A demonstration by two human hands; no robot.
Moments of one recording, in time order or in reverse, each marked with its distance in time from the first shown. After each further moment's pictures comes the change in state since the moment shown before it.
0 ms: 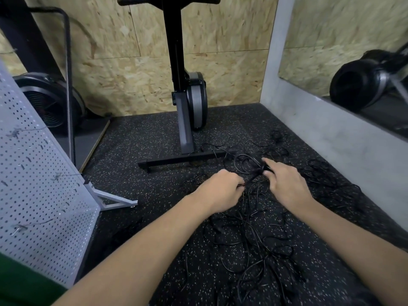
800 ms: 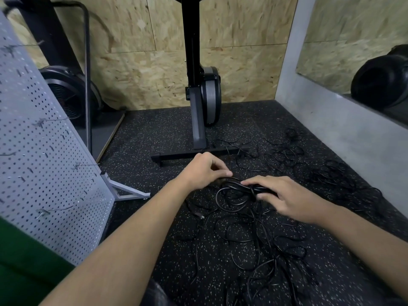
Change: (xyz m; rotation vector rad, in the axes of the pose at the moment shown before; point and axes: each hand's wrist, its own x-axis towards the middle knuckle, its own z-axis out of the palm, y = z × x) left_hand -0.011 -0.080 -0.031 -0.363 0.152 -0.095; right_hand -0.021 -0.034 -0.020 0.277 -0.505 -0.427
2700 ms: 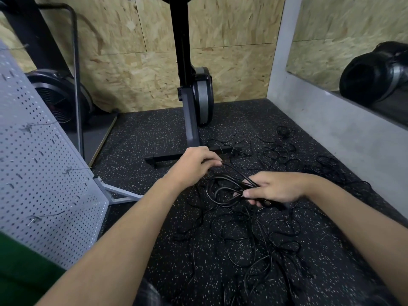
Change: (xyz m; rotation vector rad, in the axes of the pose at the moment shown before) left_hand 0.000 0.002 -0.007 0.211 0.136 0.218; right_hand 0.029 -0.017 -0.027 0.210 -0.445 0.213
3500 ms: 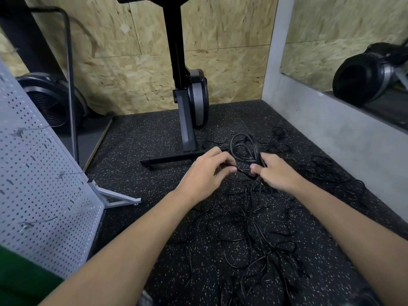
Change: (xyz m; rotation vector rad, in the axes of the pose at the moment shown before) left_hand -0.005 0.040 0.030 -0.060 0.093 0.092; right_hand 0.011 0.027 -0.002 0.184 0.710 0.193
